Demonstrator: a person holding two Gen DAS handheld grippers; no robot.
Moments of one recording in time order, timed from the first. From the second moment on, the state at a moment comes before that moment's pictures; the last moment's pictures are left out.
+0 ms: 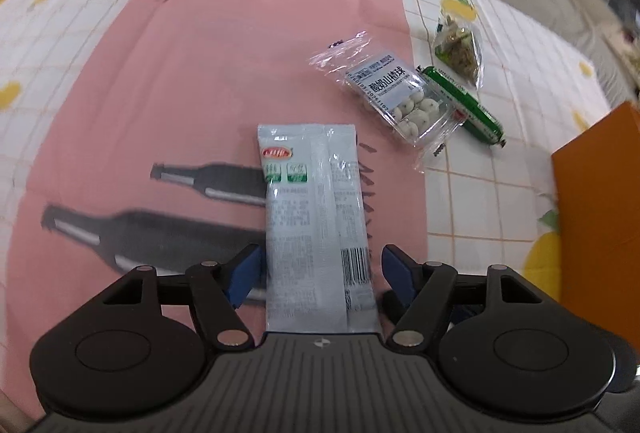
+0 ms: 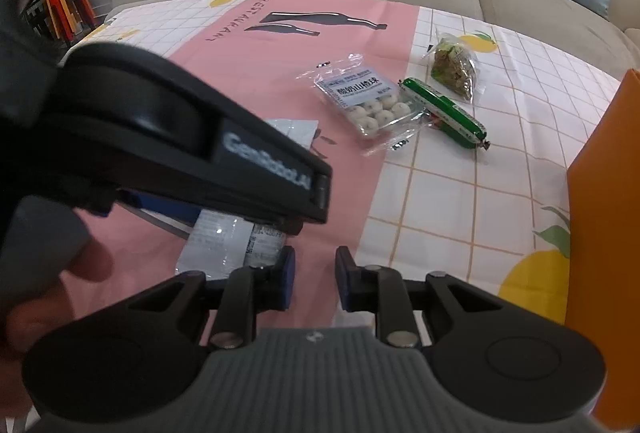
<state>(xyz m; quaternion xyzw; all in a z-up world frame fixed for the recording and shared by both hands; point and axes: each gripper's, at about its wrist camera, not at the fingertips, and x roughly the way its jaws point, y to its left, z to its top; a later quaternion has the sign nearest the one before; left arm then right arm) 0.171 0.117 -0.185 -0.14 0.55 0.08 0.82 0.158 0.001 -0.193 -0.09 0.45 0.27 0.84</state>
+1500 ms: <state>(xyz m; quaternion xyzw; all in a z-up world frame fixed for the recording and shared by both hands) 0.200 0.165 -0.188 -0.08 0.51 0.08 0.85 0.262 0.030 -0.198 -0.13 0.45 0.30 0.83</state>
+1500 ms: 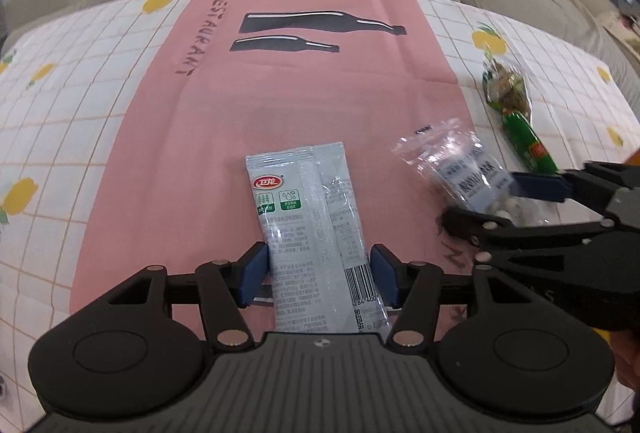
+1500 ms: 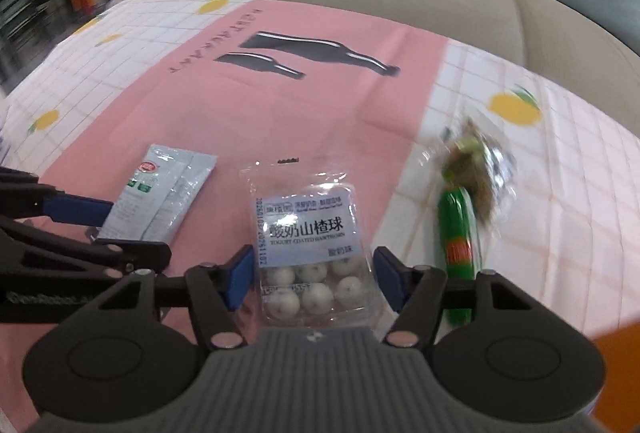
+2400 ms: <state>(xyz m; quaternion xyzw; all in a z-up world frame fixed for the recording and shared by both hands) 0.119 0.126 -0.130 -0.18 0.48 0.03 0.86 0.138 -0.071 -0.137 0.01 0.48 0.22 0.85</state>
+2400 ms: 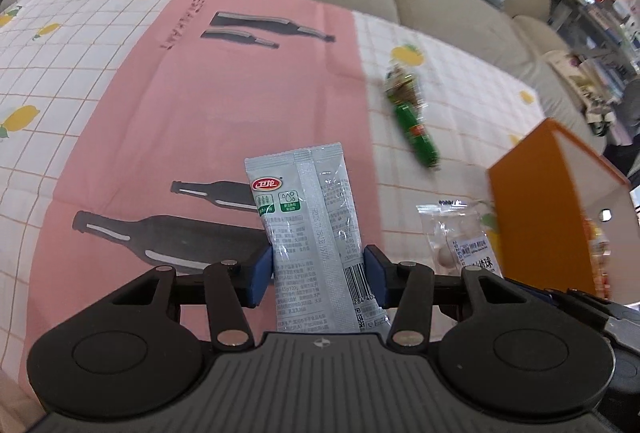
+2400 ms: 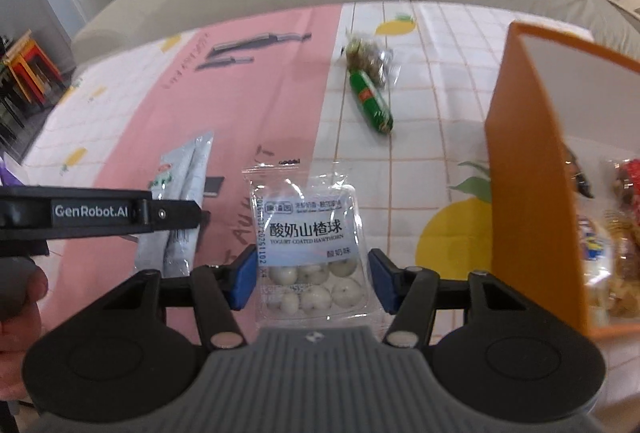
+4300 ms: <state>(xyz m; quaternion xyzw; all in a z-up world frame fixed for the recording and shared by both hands) 0.269 -0.174 -0.128 0.00 0.56 -0.23 0.80 0.248 -0.317 -0.122 -0.13 0.51 0.09 0.85</state>
